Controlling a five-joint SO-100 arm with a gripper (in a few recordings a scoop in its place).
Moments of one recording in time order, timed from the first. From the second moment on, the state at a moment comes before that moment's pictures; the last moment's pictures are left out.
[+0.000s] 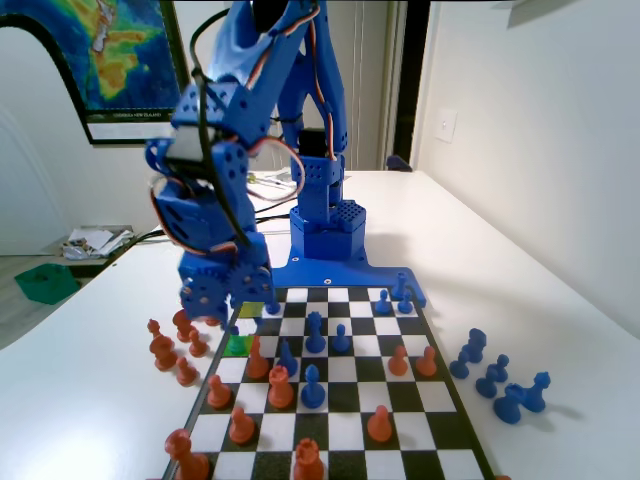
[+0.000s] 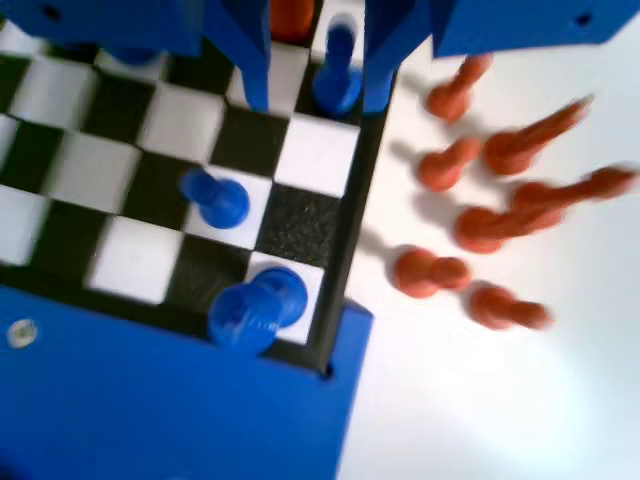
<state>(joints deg) 26.6 77.1 115.2 51.4 -131.3</state>
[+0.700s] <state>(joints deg) 23.9 101.8 103.5 82.5 -123.9</state>
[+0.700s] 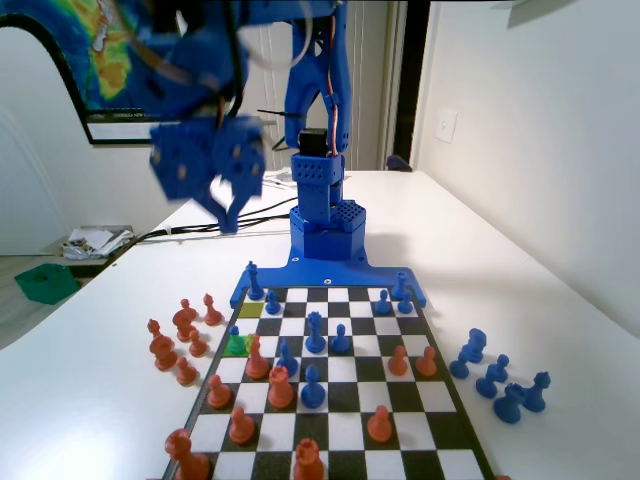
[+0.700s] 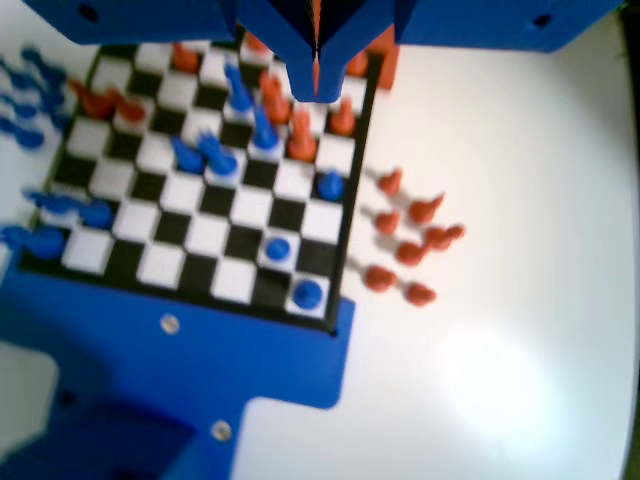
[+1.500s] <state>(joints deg) 3.5 154.6 114.5 100.5 -102.3</state>
